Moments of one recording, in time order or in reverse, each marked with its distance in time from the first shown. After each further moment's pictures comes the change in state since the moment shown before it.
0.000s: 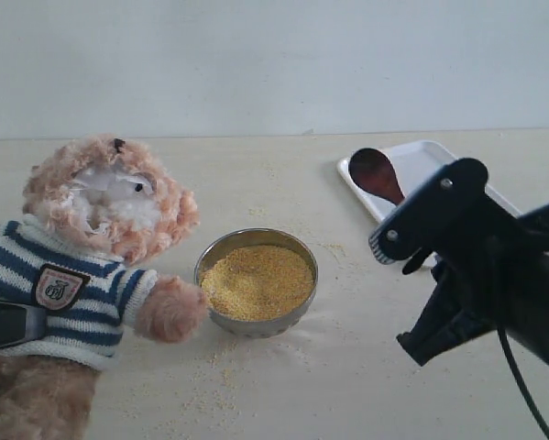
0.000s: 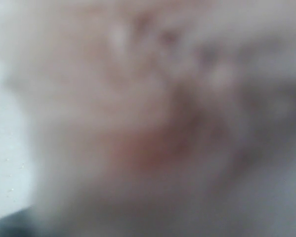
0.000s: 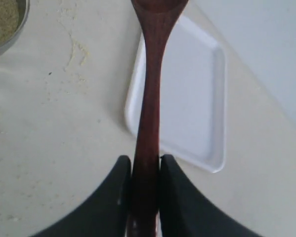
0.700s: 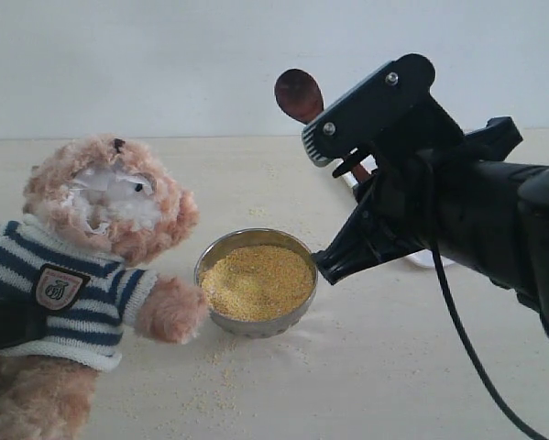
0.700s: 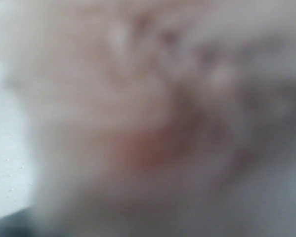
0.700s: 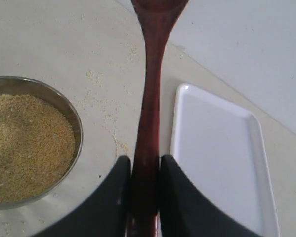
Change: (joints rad) left arm 0.000 0.000 0.000 0.000 -0.002 0.000; right arm -0.010 0.035 -0.214 0.004 0.149 0.055
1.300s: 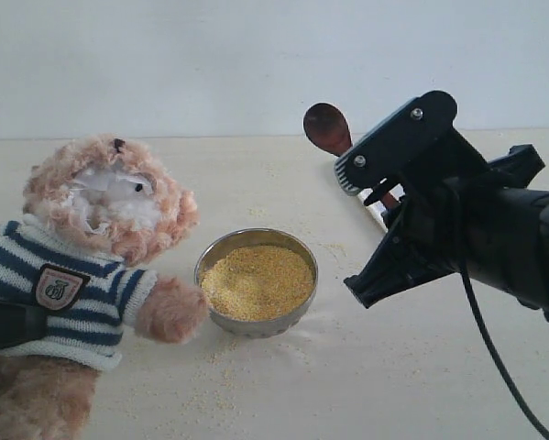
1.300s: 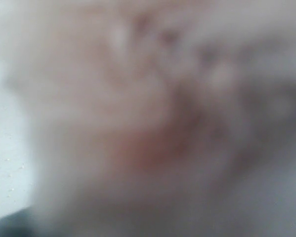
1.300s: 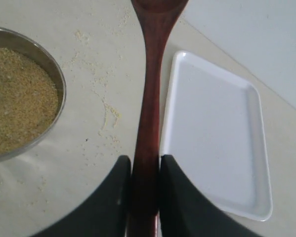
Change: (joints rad) left arm 0.000 0.000 0.000 0.000 0.000 0.000; right arm -0.082 -0.004 0.080 0.000 0.056 -0.029
